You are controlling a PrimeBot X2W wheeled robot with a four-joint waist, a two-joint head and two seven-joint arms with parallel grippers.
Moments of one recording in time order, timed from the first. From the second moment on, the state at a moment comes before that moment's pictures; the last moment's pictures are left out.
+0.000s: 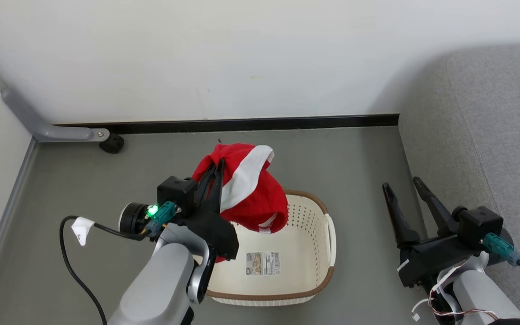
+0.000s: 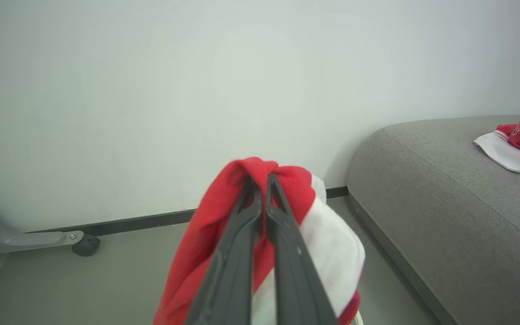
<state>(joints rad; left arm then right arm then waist) -0.57 0.03 -0.53 0.72 -0.49 0.03 -0.25 -0.30 -0.13 0.26 0.45 0.31 0.12 -0.26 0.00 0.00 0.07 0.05</state>
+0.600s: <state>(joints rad) -0.64 0.03 -0.60 0.54 -0.44 -0.01 -0.25 -0.28 -0.12 0.26 0.43 0.31 0.12 -0.26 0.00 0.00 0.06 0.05</state>
